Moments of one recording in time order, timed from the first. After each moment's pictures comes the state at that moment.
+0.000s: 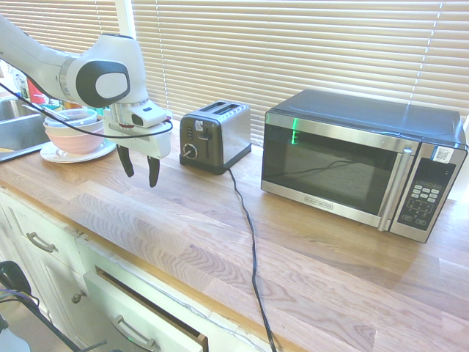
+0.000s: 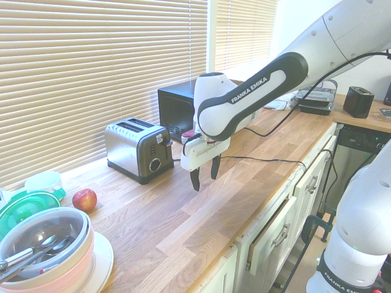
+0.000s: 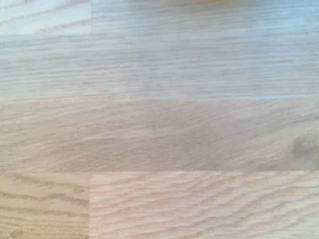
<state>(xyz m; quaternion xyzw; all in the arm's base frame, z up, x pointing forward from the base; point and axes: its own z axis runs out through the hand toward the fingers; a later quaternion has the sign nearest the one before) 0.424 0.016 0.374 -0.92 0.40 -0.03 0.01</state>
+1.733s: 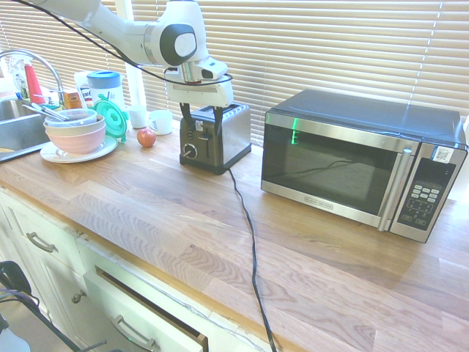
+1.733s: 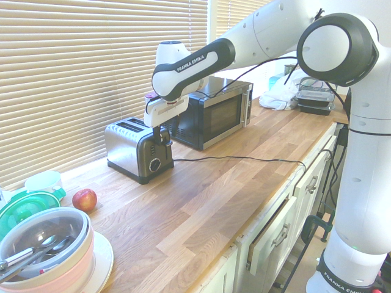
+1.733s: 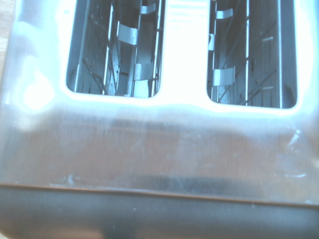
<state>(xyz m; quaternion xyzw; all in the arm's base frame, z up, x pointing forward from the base) 0.621 -0.022 0.456 -0.93 0.34 -0.11 0.01</state>
